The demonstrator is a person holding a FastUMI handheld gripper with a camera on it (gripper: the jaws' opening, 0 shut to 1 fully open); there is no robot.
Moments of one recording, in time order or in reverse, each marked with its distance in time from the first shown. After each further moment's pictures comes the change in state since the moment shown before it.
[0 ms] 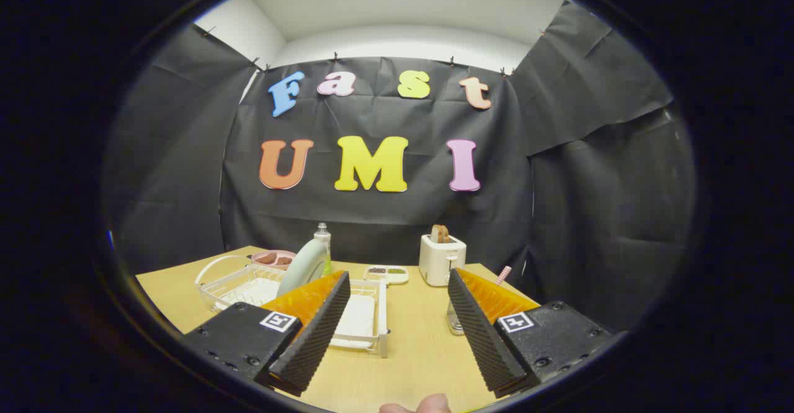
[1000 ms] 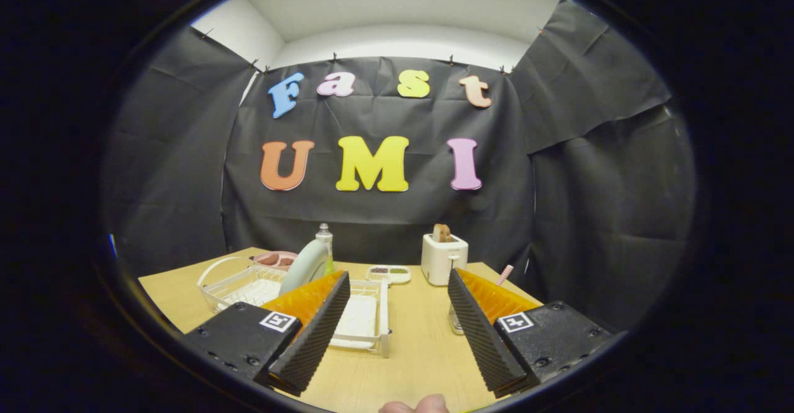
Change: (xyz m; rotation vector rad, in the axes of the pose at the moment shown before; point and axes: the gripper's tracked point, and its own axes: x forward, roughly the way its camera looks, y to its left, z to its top) arm 0.002 0.002 -0.004 0.024 0.022 0.035
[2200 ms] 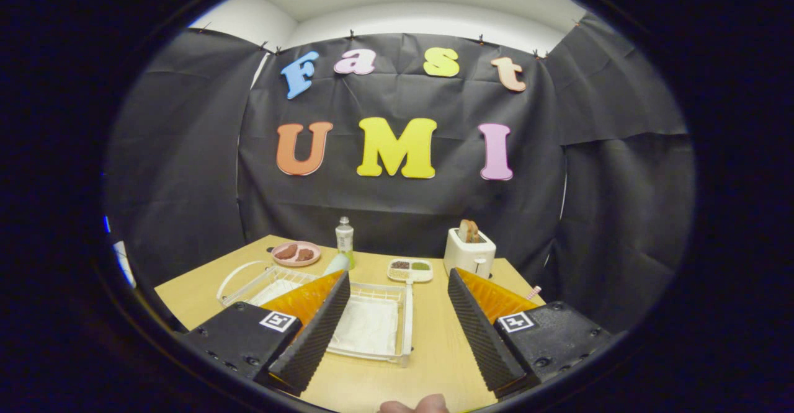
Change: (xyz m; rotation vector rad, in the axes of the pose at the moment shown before) arm 0.047 0.045 0.081 -0.067 0.167 0.100
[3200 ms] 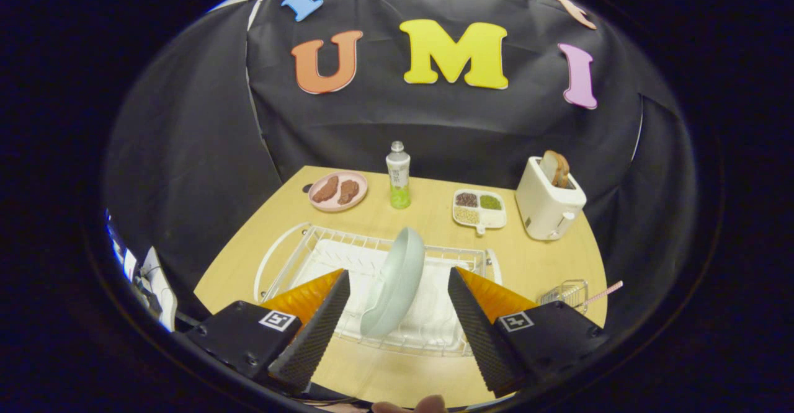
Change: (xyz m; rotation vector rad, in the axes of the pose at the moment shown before) arm 0.125 0.099 -0.008 0.017 0.581 0.175
